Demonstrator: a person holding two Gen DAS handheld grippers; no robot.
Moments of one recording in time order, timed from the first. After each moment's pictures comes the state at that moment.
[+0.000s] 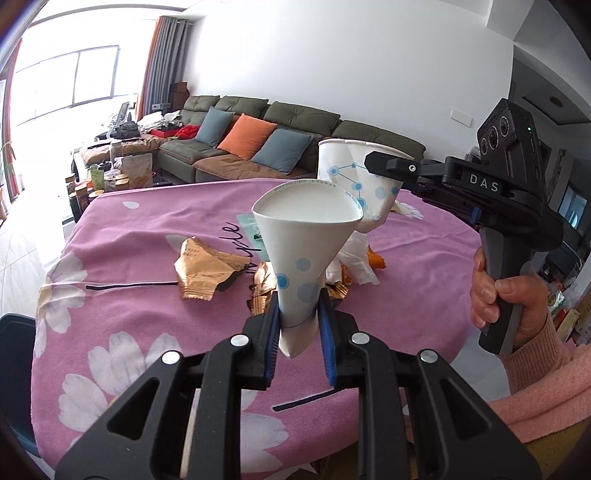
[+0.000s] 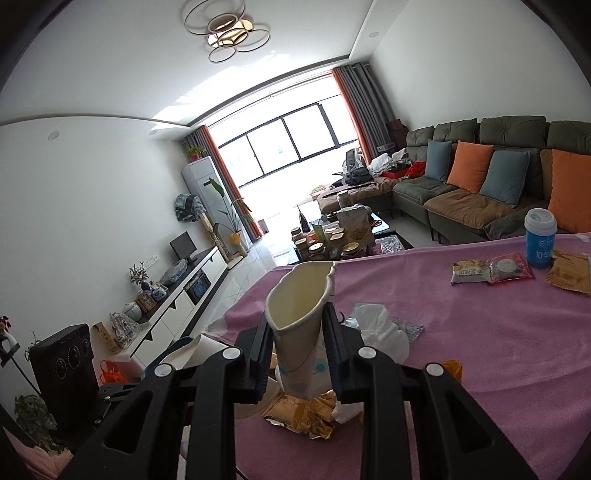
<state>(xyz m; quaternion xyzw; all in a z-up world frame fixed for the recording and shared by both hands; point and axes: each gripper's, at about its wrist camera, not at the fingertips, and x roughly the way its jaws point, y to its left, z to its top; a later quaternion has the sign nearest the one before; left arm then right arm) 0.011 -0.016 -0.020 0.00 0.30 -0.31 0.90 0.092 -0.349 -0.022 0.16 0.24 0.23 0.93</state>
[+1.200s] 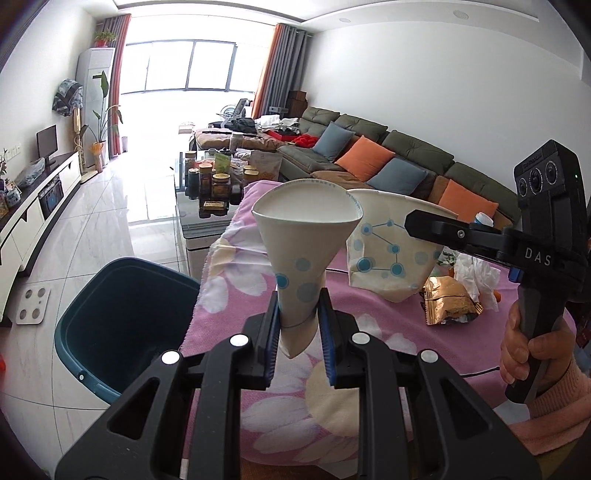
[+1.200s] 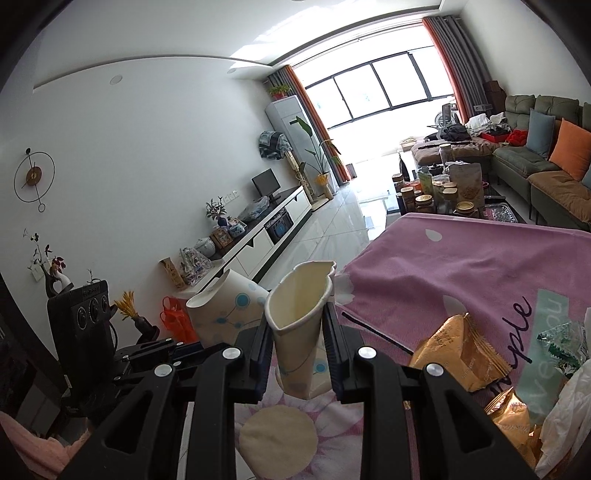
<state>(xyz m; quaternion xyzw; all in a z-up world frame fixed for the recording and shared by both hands) -0.003 0.132 -0.008 -0.07 0.30 -0.09 0.95 0.137 -0.178 -0.041 0.11 0.30 0.41 0.85</state>
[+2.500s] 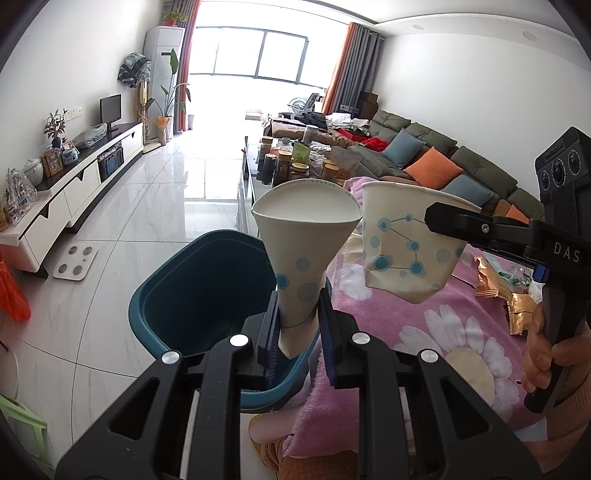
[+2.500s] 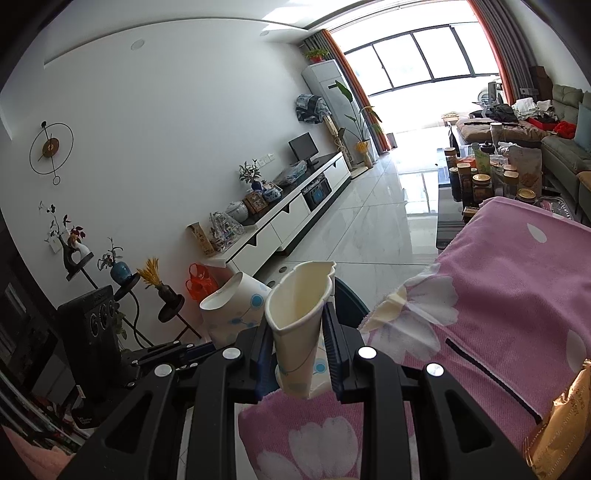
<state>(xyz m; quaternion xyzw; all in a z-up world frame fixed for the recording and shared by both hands) -0.014 0.224 -0.032 -0.11 0.32 0.04 0.94 0.169 -0.064 -0.062 0.07 0.34 0.48 0.80</state>
